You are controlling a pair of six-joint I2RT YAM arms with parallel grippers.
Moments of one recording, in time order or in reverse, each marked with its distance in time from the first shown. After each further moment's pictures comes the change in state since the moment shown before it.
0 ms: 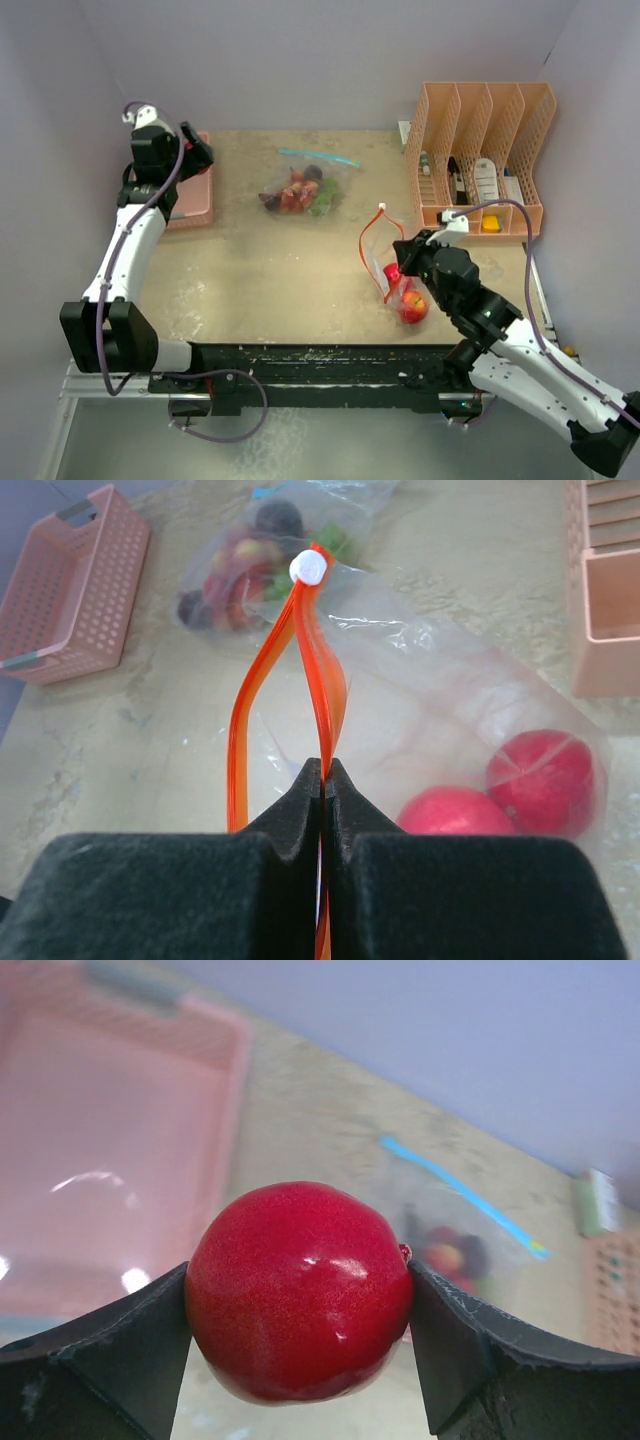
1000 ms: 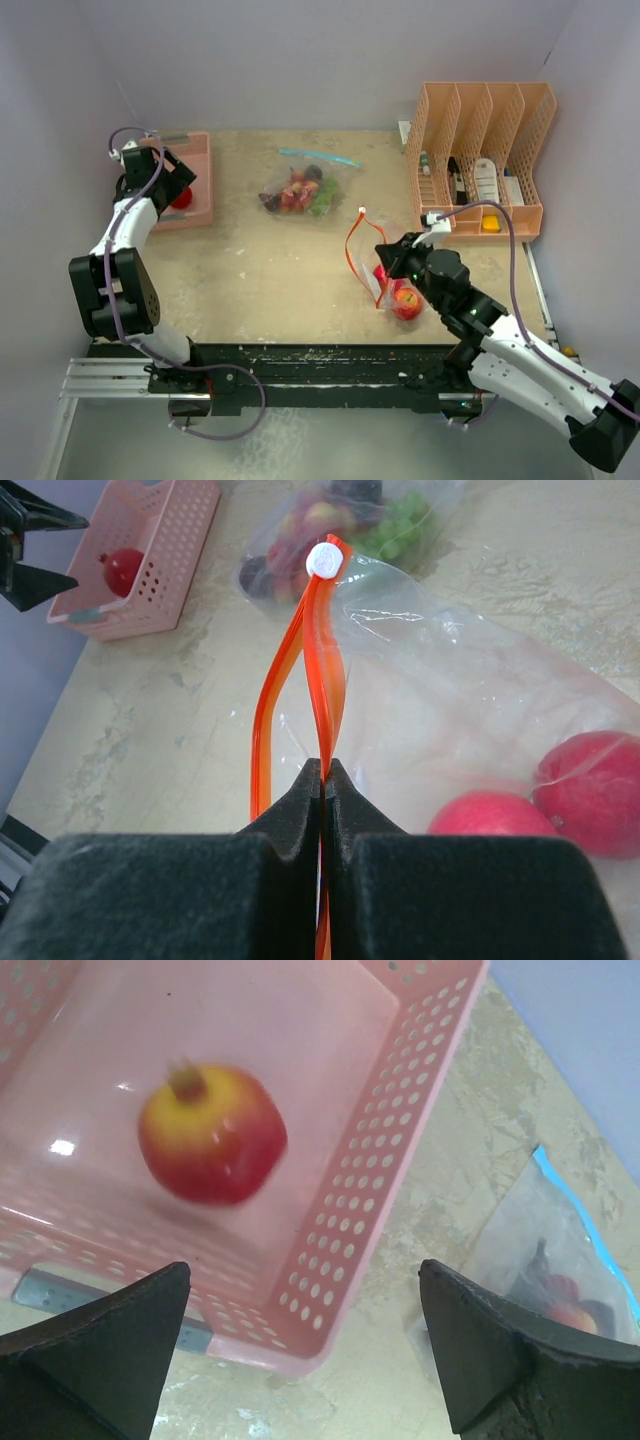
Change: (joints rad) left arm 0.247 0.237 -0.113 0.032 0.040 -0.150; right arm 0.000 0.062 -0.095 0.229 -0.179 -0.005
